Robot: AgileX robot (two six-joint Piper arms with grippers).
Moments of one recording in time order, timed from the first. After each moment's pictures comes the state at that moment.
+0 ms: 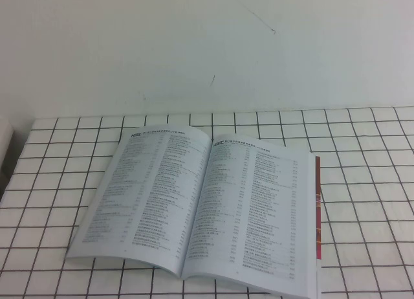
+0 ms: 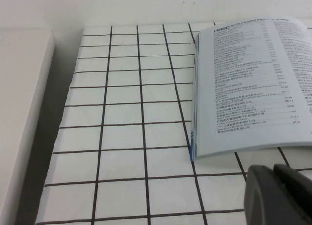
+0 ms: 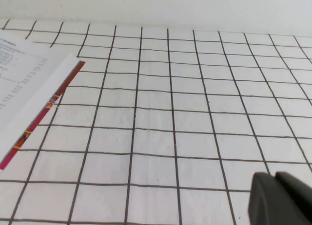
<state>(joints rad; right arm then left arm) 0.05 -0.01 0.02 -0.16 0.42 0.09 -0.05 -0.01 0.01 -0.14 0.38 0.06</state>
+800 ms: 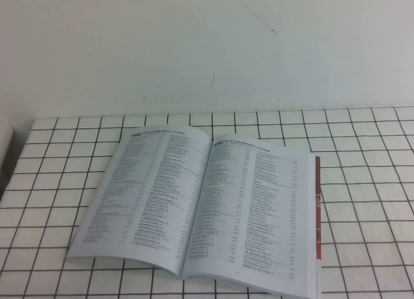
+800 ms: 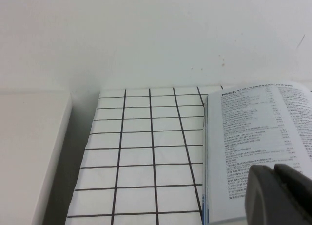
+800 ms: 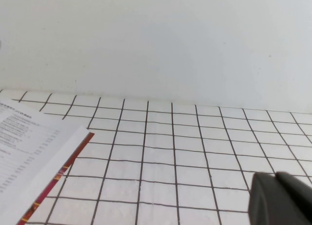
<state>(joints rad) 0.05 -0.01 0.03 -0.18 0.20 0.09 -0.05 -0.01 0.02 -0.14 0.19 0.06</state>
